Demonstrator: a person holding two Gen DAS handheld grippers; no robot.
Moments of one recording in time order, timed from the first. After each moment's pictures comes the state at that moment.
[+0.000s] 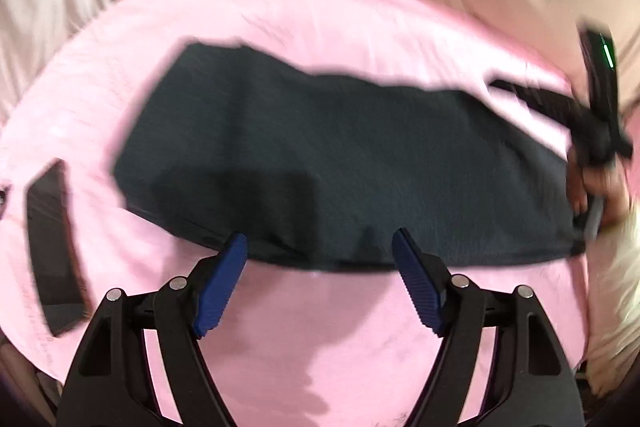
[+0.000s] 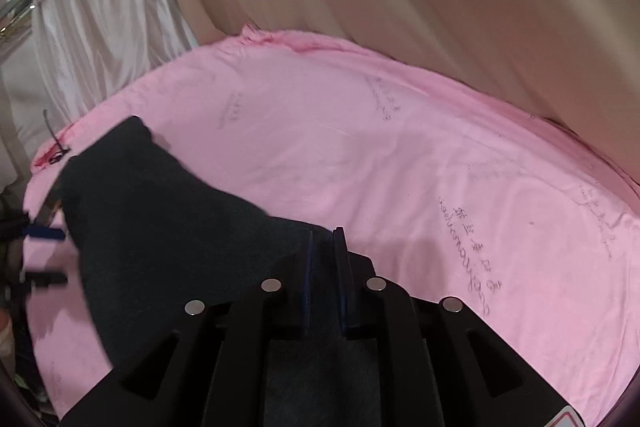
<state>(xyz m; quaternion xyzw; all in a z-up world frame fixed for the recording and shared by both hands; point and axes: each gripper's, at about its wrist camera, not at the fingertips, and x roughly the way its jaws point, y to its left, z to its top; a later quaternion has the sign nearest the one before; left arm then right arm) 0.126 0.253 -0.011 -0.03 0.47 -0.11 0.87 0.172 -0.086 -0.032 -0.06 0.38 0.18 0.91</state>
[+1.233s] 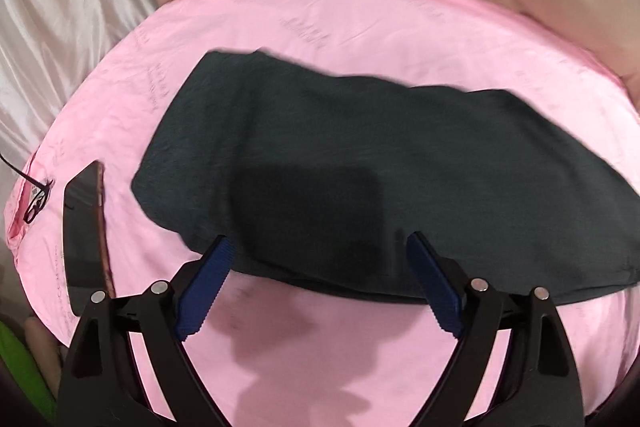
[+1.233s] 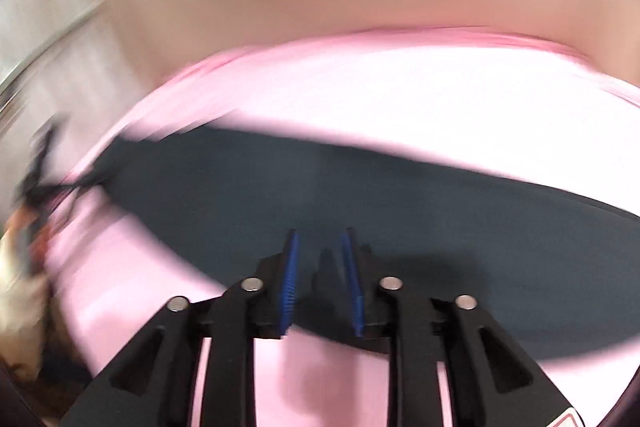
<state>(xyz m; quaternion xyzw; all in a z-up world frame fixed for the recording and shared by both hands) 0.133 0.189 -0.019 0.02 0.48 0.00 0.88 -0.085 -0.343 -0.021 0.13 0.34 -0.10 0.93</state>
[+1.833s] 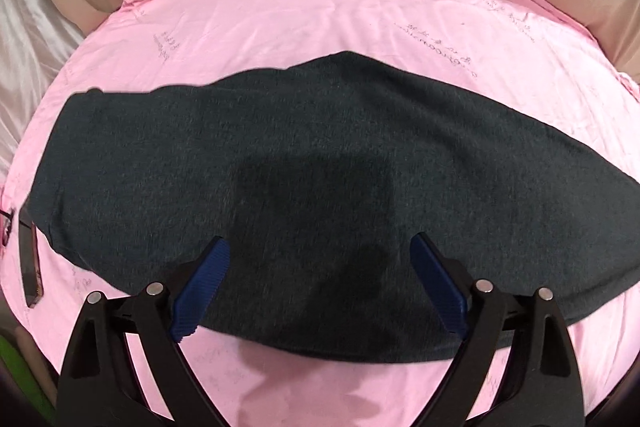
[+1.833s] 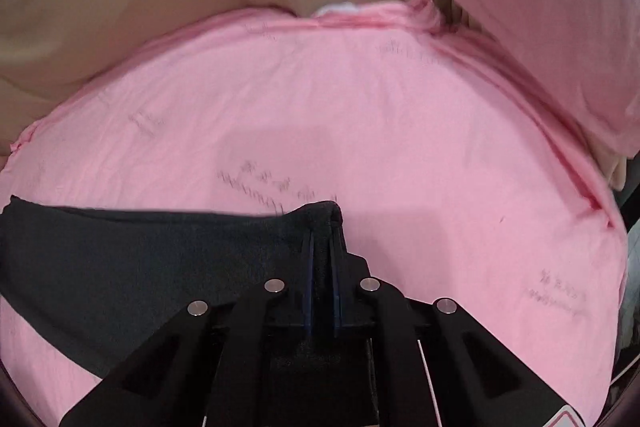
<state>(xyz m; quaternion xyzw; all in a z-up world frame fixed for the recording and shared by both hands) 0.142 0.034 -0.040 0.06 0.51 -0.04 0.86 -0.128 -0.563 -0.016 0.14 0.35 -0.22 0.90</state>
